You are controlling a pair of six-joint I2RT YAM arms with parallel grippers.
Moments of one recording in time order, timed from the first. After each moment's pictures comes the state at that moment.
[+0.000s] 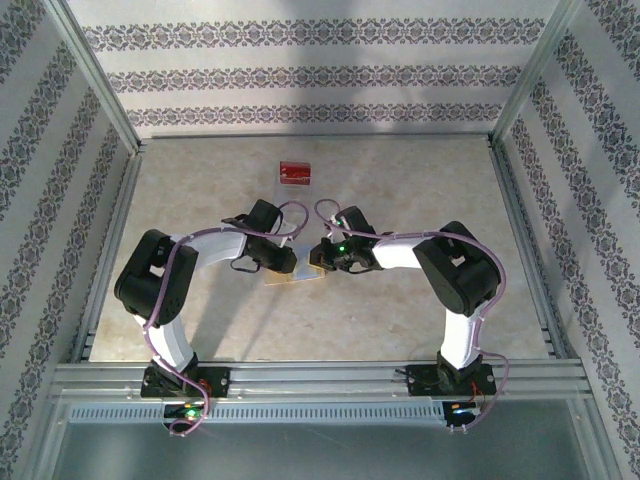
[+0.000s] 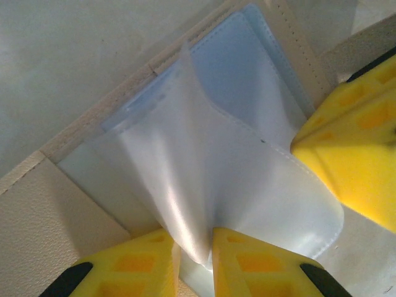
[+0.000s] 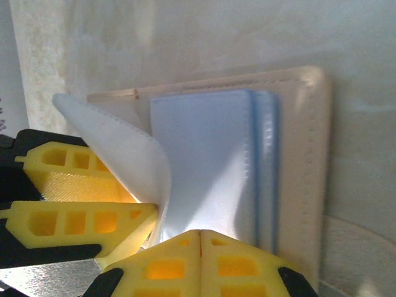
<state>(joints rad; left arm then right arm) -0.44 1.78 1.00 -0.42 0.37 -0.08 0.60 1.89 0.92 0.12 -0.58 0.83</state>
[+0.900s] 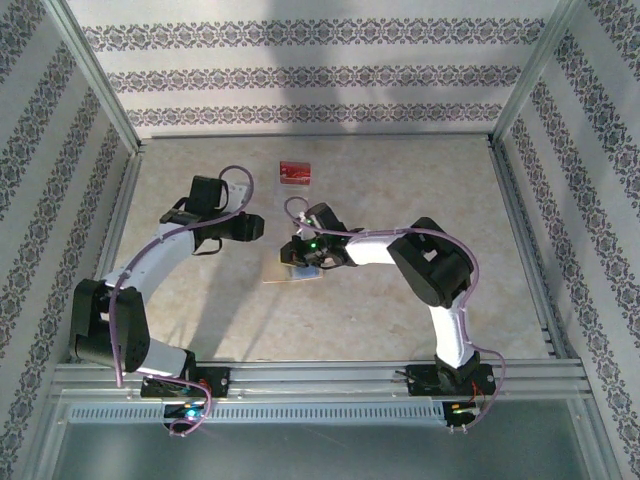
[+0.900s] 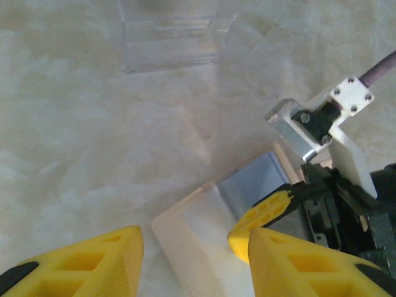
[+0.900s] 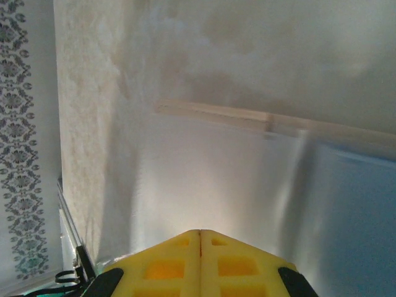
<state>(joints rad) -0.18 1.43 0.99 -0.47 0.38 -0.08 0.72 2.06 1.15 0.14 -0.60 0.86</state>
